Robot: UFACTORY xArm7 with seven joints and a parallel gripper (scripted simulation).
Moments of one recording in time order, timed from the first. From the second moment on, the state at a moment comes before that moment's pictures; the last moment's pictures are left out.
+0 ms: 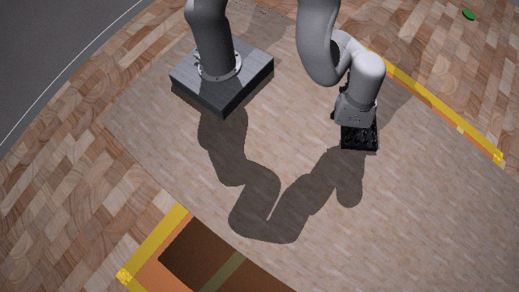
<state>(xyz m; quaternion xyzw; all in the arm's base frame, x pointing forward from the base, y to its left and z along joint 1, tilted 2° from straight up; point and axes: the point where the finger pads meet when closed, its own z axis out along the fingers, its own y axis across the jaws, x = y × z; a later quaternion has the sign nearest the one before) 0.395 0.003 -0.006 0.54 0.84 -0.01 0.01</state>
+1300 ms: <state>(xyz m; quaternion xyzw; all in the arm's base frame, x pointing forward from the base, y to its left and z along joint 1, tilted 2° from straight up) 0.395 0.003 -0.006 0.71 0.71 -0.01 0.01</state>
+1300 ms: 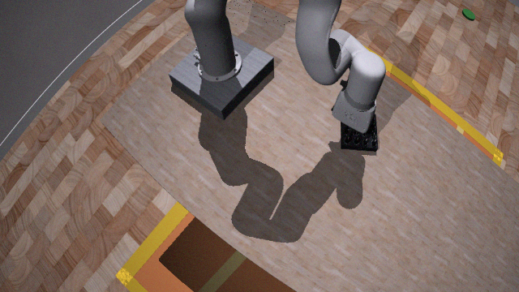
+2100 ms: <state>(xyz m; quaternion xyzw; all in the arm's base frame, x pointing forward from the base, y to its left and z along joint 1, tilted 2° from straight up) 0.395 0.003 -0.006 0.88 0.48 0.00 0.01</state>
